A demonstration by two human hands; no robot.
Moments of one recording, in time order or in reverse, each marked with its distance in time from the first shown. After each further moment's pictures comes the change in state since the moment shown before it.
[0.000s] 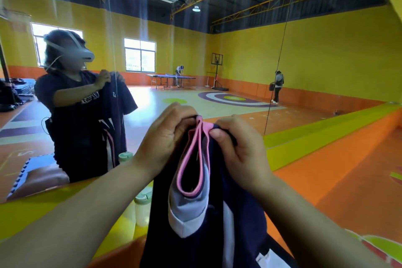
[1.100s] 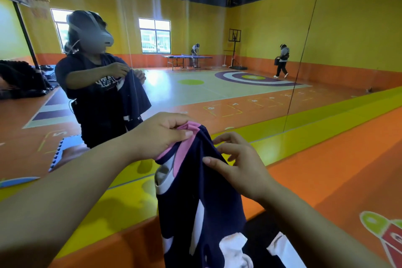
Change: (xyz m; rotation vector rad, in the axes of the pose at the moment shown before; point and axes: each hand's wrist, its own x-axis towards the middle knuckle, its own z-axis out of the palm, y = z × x) left_hand -0.018 -0.025 -0.041 -0.182 -0.532 -0.701; right_hand -0.058 0.022 0.047 0.189 -0.435 0.515
